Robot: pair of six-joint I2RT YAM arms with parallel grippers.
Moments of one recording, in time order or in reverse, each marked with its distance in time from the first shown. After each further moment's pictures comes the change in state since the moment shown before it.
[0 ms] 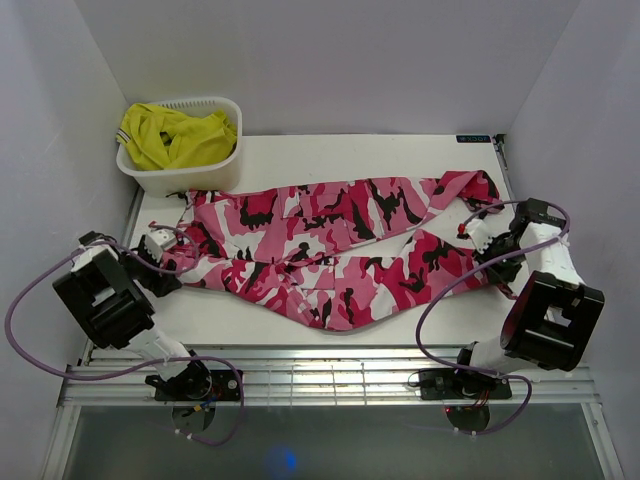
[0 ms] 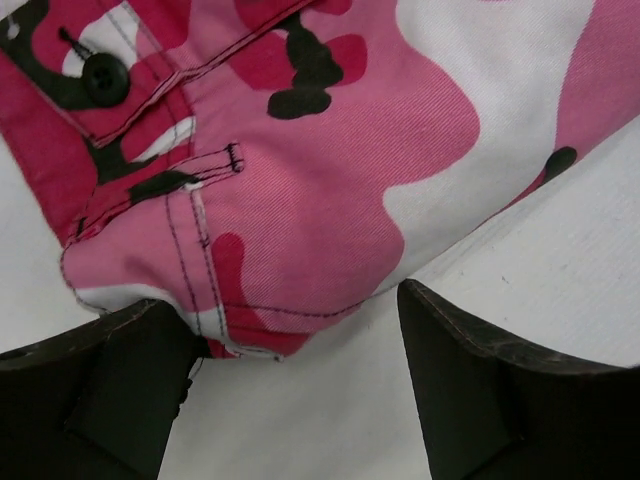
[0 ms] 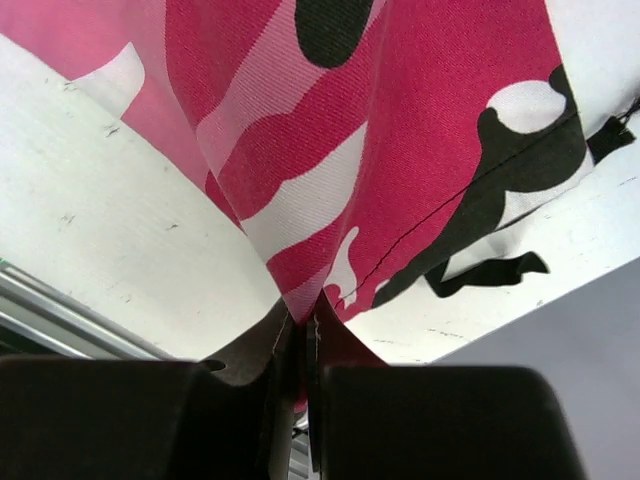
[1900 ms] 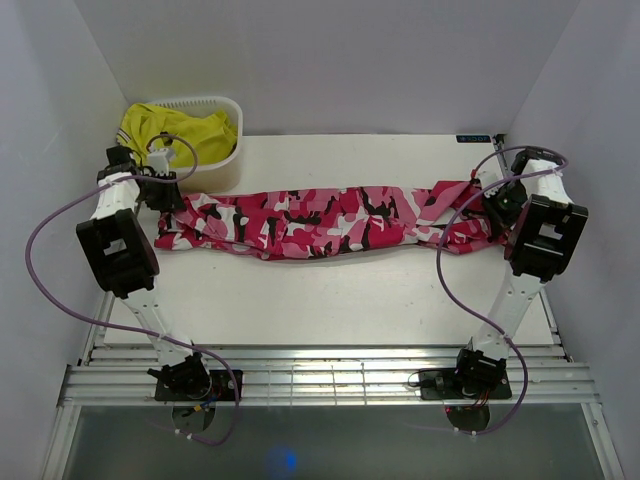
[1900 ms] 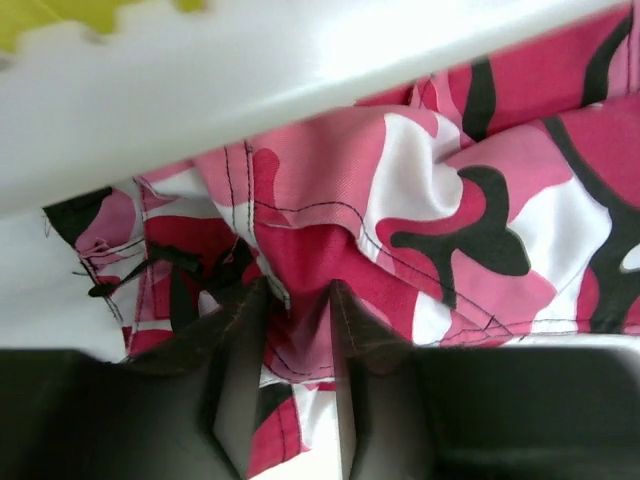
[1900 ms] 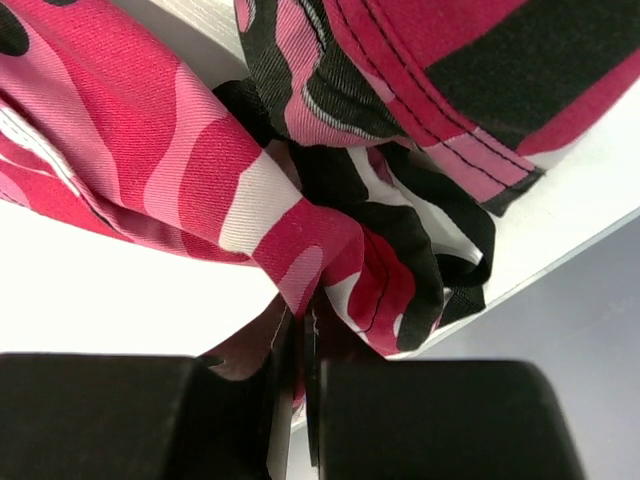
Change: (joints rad) left arm -0.350 0.391 0.685 0.108 -0.226 -1.035; right arm 0.022 0.740 0.831 -0.178 0.045 0.294
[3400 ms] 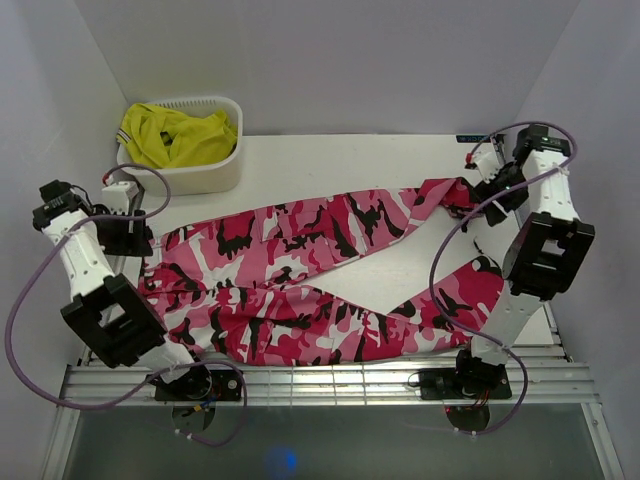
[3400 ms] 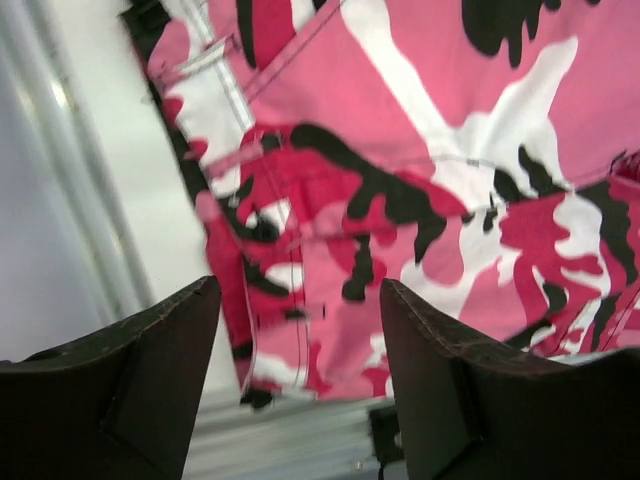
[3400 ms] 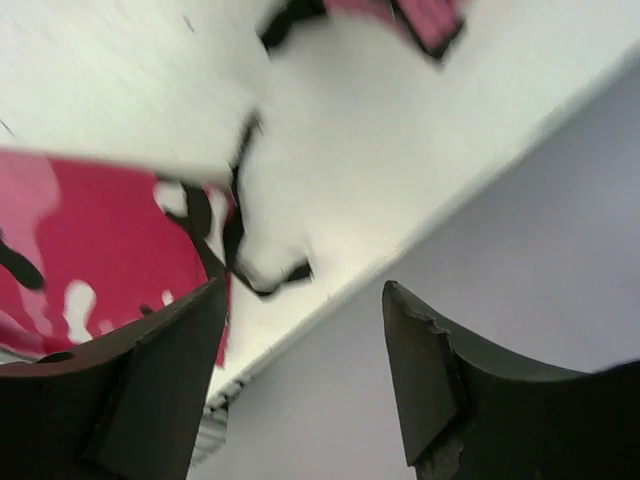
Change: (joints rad) left arm 0.285 -0.614 -0.257 -0.472 -0.114 0.366; right arm 0.013 -0.267 -0.035 -0.081 0.046 -0.140
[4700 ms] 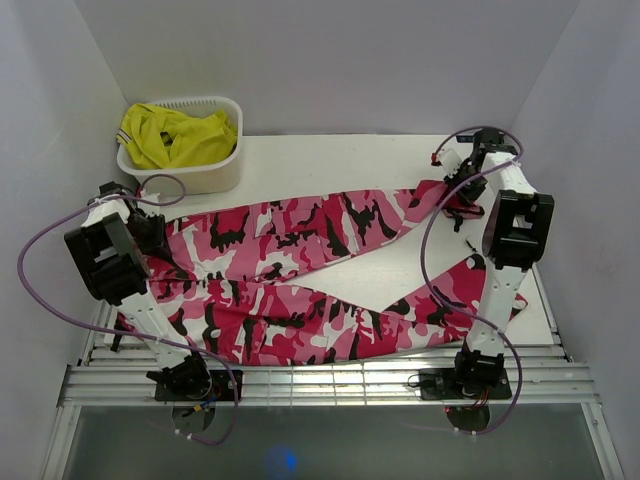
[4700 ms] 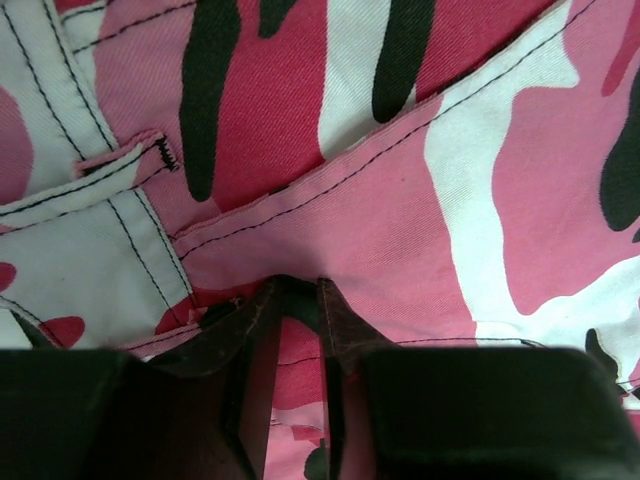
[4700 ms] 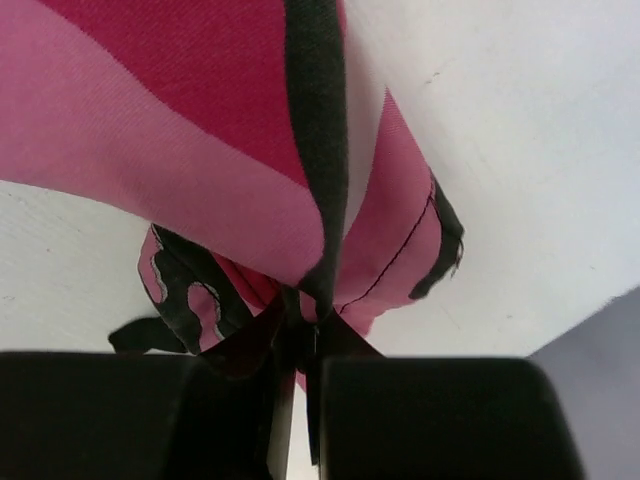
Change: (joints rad) left arm -0.168 0.584 0.028 0.362 -0.117 -0.356; right arm 0.187 0.378 0.163 0.354 -0.038 0.071
